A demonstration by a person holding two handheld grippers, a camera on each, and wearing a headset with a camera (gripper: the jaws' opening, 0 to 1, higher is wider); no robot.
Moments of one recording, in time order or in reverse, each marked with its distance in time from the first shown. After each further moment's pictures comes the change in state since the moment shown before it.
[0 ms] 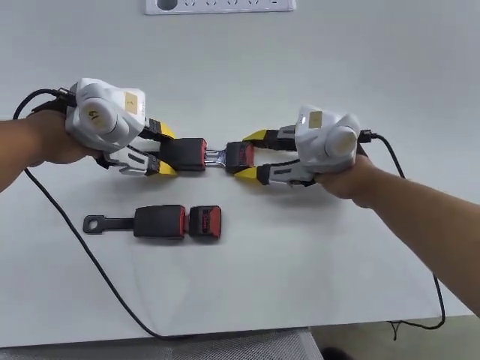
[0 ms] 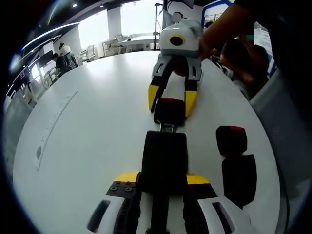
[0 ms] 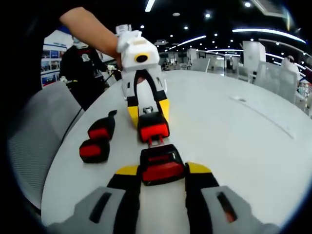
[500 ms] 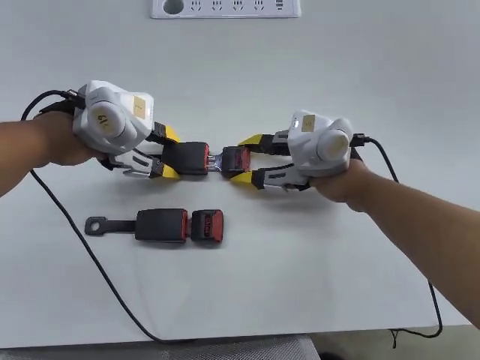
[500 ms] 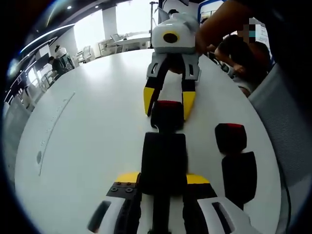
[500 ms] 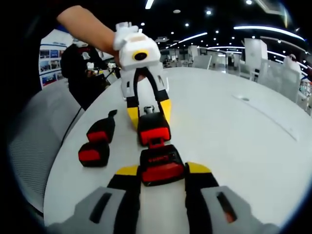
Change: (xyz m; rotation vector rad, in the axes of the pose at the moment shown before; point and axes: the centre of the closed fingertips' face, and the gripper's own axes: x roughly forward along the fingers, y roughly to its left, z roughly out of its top) left arm 0.000 -0.001 0.000 0.040 0.026 -0.010; right arm 0.003 0.004 0.002 0.001 0.032 0.014
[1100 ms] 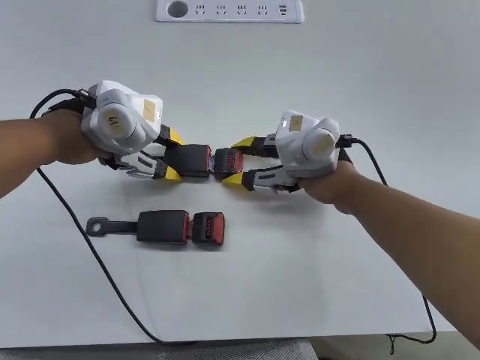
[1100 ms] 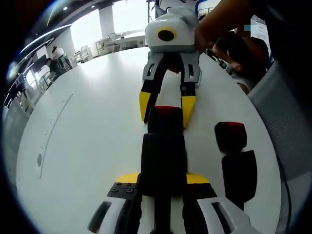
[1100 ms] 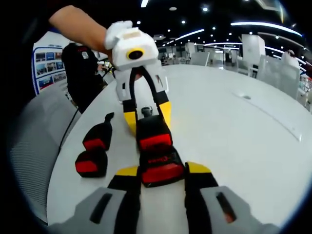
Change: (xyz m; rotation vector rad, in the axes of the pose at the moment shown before) left arm 0.000 0.000 0.000 0.018 0.024 -0.003; right arm 0.016 0.001 0.006 0.034 0.029 -0.011
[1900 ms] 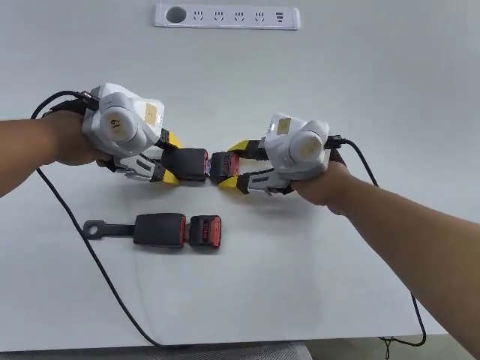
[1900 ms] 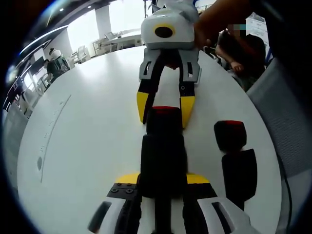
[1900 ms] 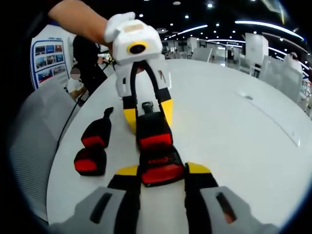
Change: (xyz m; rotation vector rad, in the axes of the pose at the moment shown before) left arm 0.001 0.001 0.000 0.022 0.015 -0.009; right arm 0.005 -0.007 -0.004 -0.032 0.060 -0.009
